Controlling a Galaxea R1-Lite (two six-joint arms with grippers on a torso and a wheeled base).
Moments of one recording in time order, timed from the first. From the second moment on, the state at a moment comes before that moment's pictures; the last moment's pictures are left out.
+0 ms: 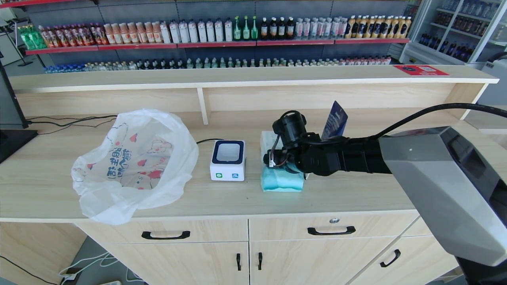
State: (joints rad) left arm 0.00 0.00 0.00 0.00 0.00 0.00; right arm 0.58 2.39 -1.90 0.09 -0.34 0.32
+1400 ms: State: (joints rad) left arm 0.00 0.00 0.00 0.00 0.00 -0.01; right arm 0.74 1.96 -1.66 -0.13 -0.54 0.32
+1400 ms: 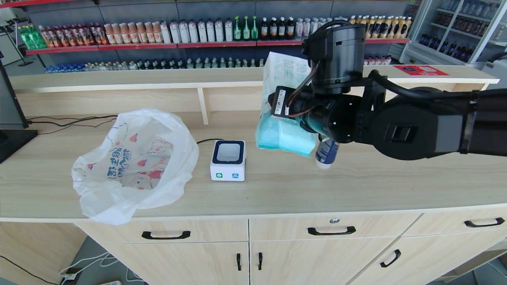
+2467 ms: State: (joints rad) left arm 0.00 0.00 0.00 0.00 0.00 -0.01; right arm 0.98 1.58 -0.69 -1.13 -0.48 0.28
